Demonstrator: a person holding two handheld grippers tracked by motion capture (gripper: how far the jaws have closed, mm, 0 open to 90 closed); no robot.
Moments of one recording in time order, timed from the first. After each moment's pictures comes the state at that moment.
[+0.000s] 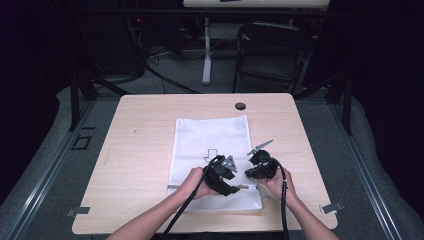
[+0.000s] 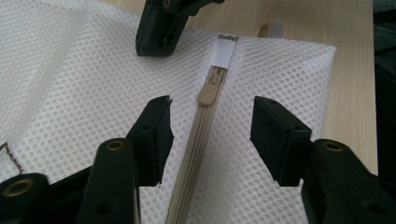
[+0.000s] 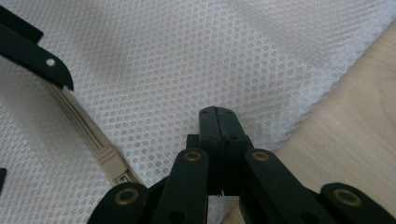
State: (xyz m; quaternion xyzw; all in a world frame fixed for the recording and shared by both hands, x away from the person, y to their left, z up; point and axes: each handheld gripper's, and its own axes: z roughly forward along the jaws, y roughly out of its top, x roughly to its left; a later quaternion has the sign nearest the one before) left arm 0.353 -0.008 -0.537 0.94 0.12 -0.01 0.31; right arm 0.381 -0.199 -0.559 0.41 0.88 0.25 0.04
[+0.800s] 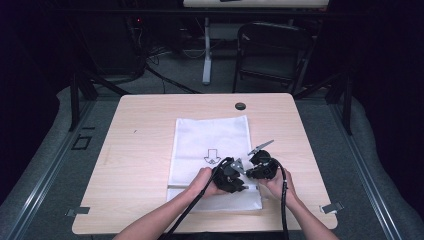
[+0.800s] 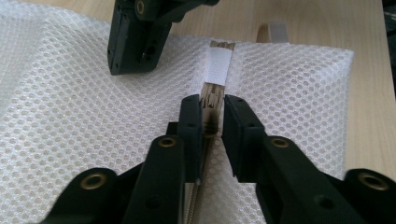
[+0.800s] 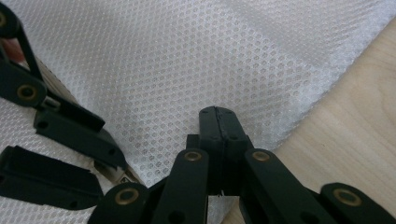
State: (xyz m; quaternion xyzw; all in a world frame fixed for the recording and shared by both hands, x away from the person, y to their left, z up) left arm 0.361 -0.031 -0.558 0.95 0.09 -0.02 0.31; right arm 0.379 -0.200 -0.560 0.41 0.87 0.26 0.04
